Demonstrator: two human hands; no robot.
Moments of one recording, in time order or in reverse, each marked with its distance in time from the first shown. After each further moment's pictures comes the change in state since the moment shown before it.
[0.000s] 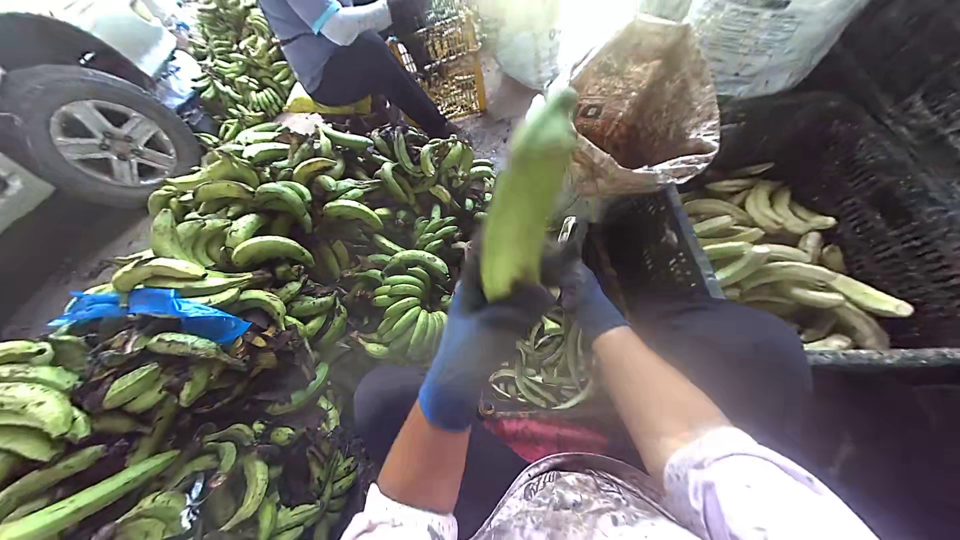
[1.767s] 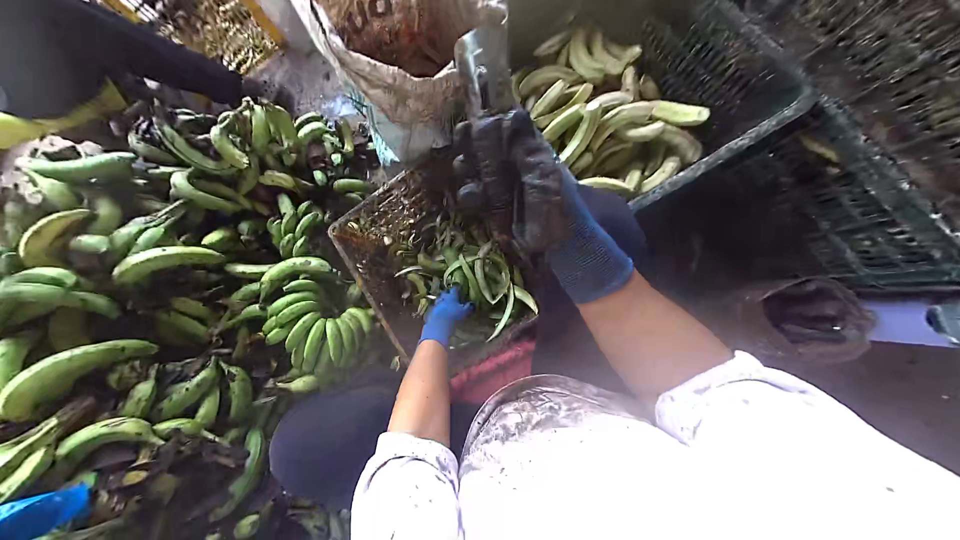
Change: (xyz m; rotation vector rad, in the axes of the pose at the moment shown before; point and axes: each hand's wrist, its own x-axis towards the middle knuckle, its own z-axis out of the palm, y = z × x) left_hand -0.044 -0.271 -0.106 1.419 -0.482 -1.137; right_hand -0.108 -0.101 -0.059 0.449 -0.352 -0.444
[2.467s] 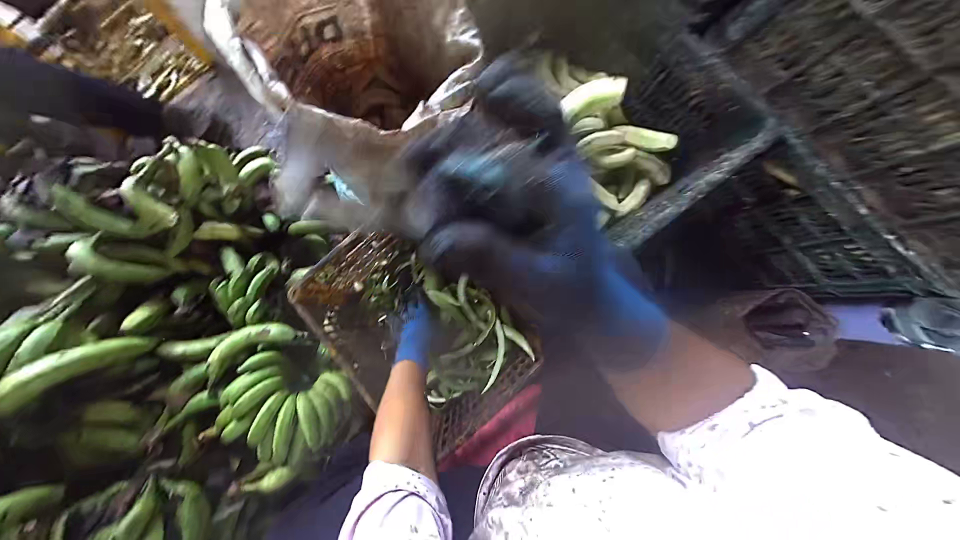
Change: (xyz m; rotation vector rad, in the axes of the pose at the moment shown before) left_hand 0.070 -0.003 -0.037 0.308 0.043 -0.001; right_hand 0.024 -0.031 0.025 -1.209 0.018 -0.681
